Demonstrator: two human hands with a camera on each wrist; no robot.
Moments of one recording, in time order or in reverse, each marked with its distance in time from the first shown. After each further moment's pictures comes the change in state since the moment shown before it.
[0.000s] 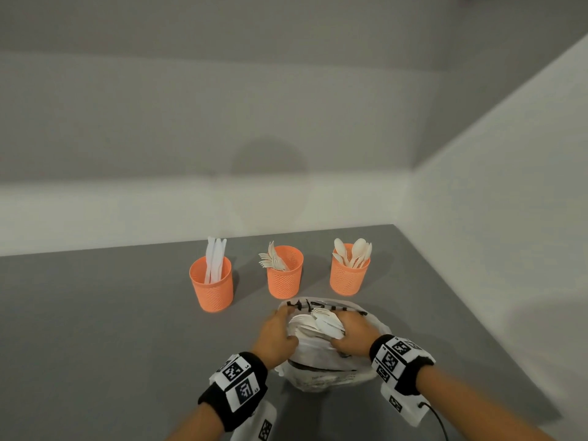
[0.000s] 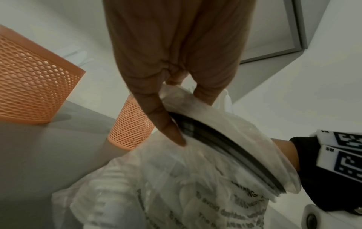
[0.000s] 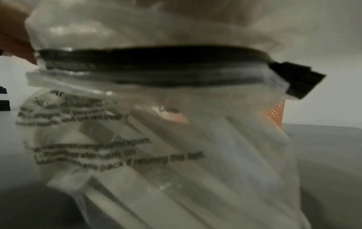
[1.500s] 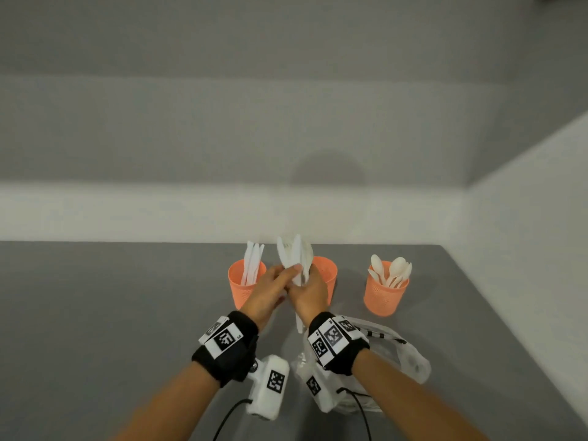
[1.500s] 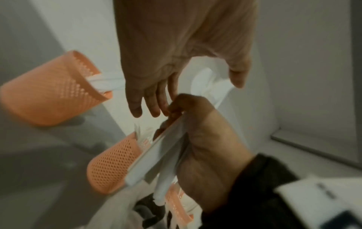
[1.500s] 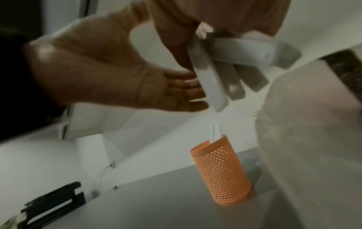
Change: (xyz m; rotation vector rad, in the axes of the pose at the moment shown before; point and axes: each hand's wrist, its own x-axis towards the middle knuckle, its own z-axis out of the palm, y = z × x) left_hand -0.003 0.038 -0.086 -0.883 0.203 -0.050; right_hand 0.062 -0.147 0.011 0.851 0.495 -0.075
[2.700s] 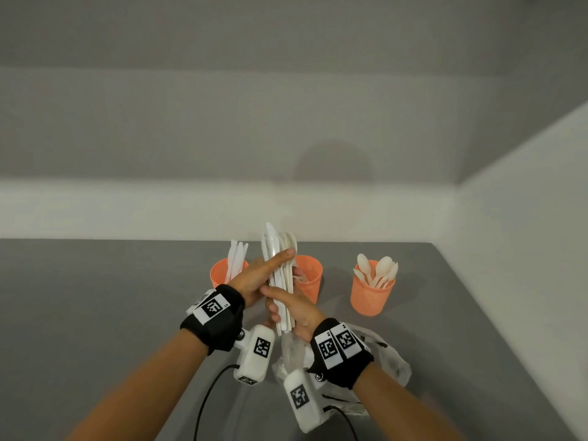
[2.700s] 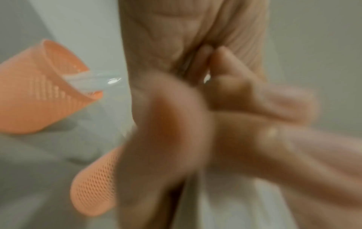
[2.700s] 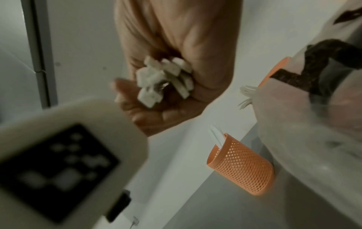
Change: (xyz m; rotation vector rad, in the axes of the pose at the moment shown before) left_hand 0.031 0.024 0.015 0.014 -0.155 -0.089; right_hand -0.006 -0.003 -0.039 0.492 -0.580 0.381
